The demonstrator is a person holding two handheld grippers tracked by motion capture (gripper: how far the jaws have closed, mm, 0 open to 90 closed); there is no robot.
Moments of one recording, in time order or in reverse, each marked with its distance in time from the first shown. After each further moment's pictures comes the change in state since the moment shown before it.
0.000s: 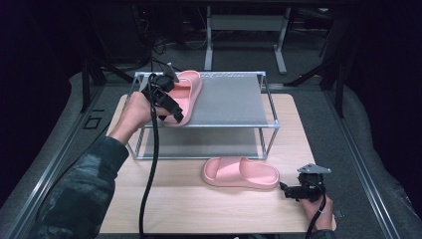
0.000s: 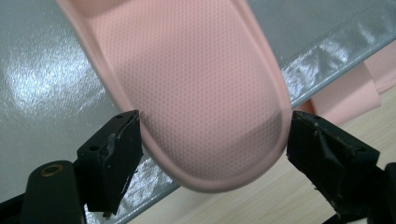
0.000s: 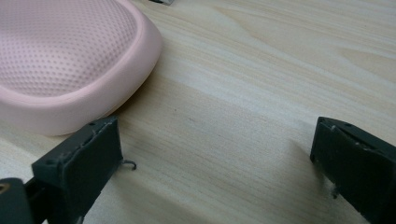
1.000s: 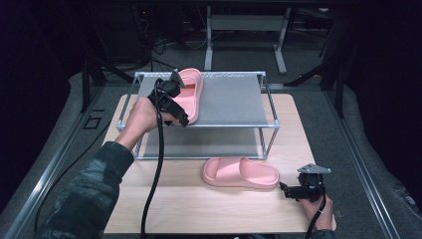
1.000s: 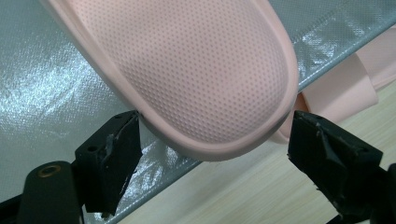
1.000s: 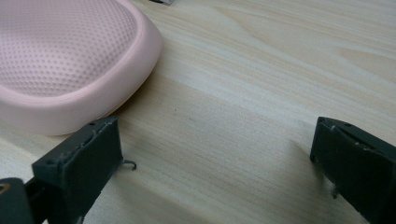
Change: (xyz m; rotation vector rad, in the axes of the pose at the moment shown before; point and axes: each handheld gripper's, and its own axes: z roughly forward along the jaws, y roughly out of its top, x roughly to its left) left arm -0.016 -0.003 0.012 -0.003 0.007 0.029; right arm 0.000 0.000 0.000 -0.002 -0.006 0.001
